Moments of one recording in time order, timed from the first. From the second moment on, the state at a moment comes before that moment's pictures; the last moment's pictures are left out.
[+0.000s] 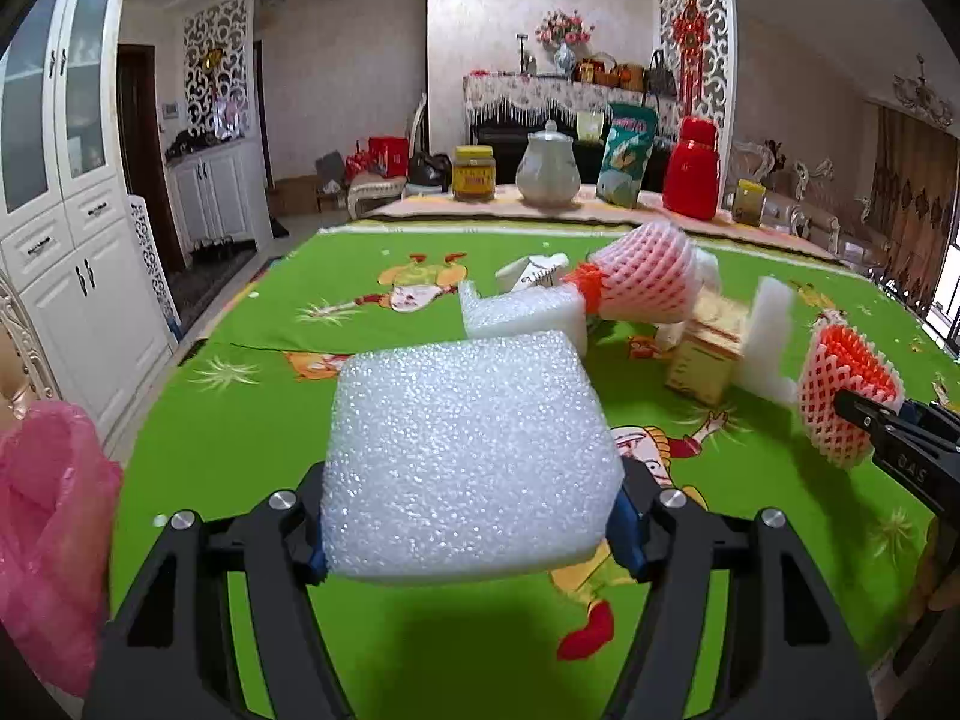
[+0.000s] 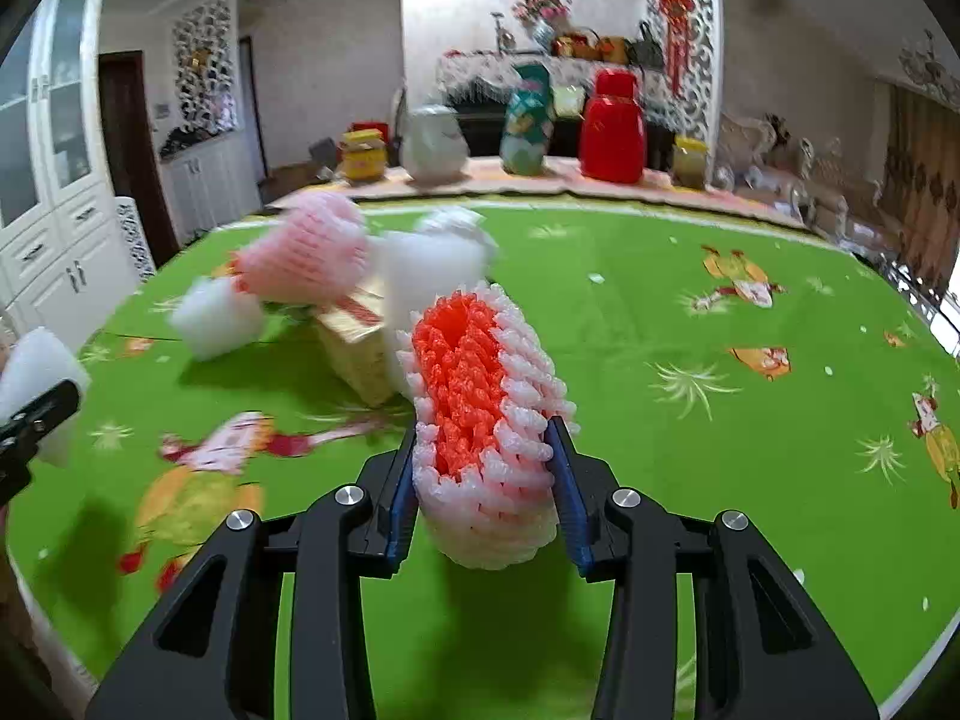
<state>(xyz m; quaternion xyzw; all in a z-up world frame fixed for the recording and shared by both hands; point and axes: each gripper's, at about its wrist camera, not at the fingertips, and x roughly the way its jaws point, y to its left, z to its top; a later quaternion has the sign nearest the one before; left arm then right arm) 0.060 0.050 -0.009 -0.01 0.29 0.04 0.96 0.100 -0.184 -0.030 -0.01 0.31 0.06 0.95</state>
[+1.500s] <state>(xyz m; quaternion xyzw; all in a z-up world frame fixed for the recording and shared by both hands) -0.153 0.210 0.026 -0.01 0.16 0.12 0.98 -0.051 0.043 0.007 -0.05 0.21 0.31 0.92</state>
